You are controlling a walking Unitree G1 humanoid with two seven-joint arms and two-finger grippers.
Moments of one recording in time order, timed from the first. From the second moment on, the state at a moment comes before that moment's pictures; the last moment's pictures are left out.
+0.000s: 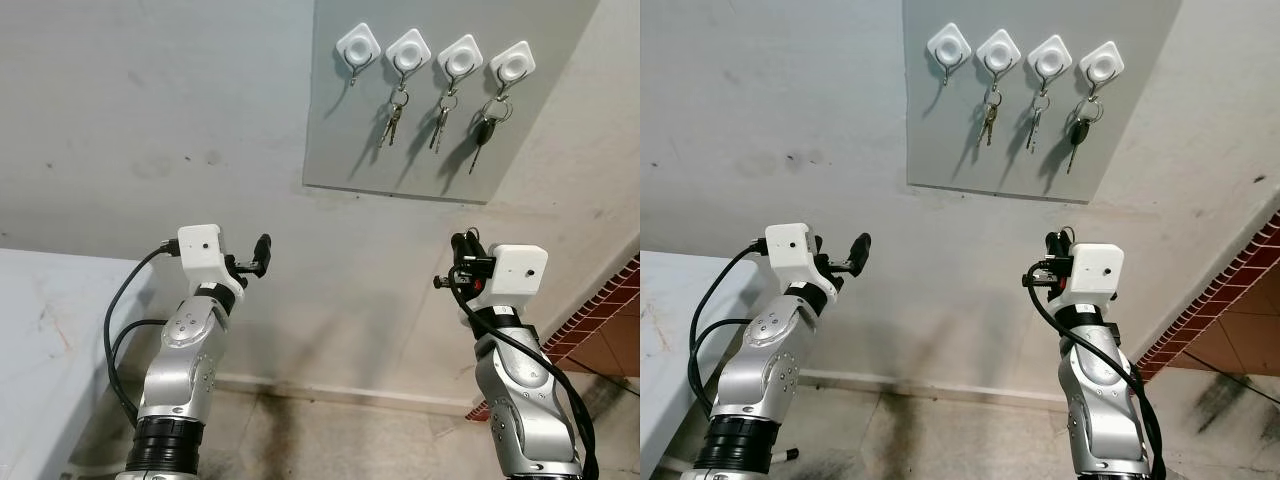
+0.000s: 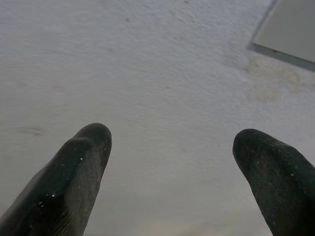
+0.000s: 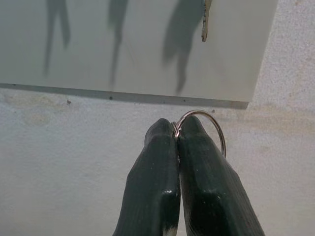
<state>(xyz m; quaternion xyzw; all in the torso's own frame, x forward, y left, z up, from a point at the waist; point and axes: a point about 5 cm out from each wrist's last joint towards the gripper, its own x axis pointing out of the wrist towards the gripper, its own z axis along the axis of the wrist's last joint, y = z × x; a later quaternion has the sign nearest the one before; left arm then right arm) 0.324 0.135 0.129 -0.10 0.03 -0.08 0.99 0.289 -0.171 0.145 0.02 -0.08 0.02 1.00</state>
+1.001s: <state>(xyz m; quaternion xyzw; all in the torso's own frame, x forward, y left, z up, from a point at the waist) 0.331 0.100 0.194 -0.07 -0.06 -0.20 0.97 0.342 -0.104 0.211 0.04 -0.16 0.24 0.96</state>
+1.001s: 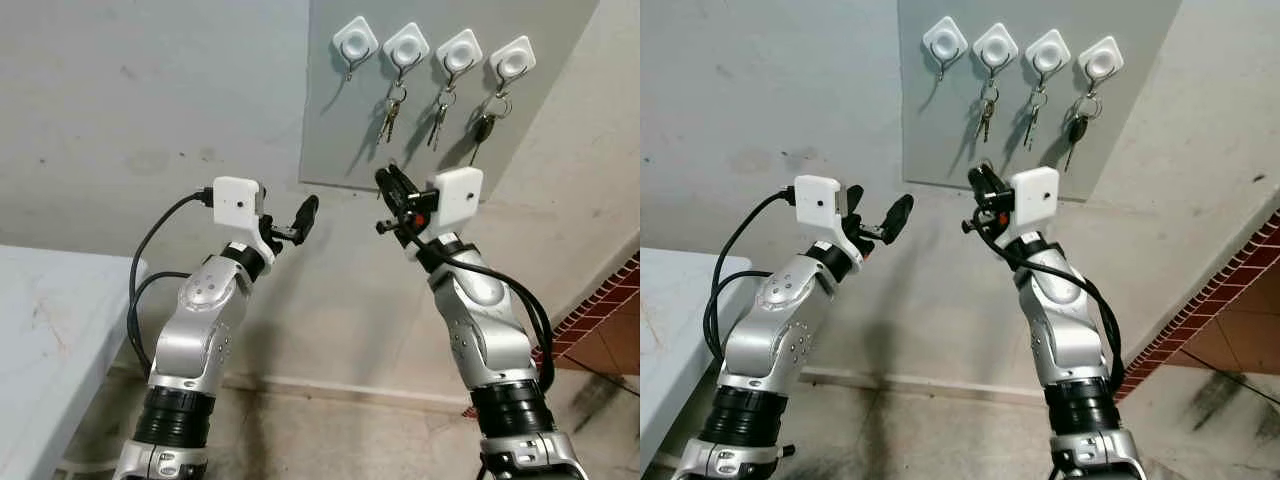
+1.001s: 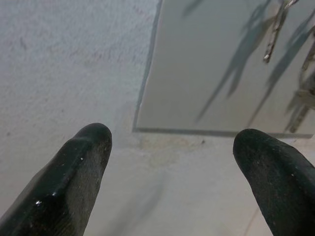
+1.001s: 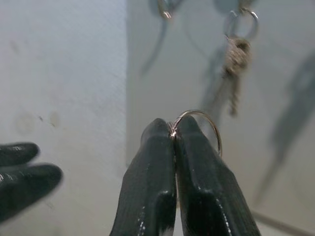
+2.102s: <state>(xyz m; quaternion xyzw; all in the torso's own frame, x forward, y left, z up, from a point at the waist) 0.336 0.085 0.225 -0.06 -0.10 -0.24 0.96 0.367 -0.080 0.254 0.13 -0.21 0.29 0.92</state>
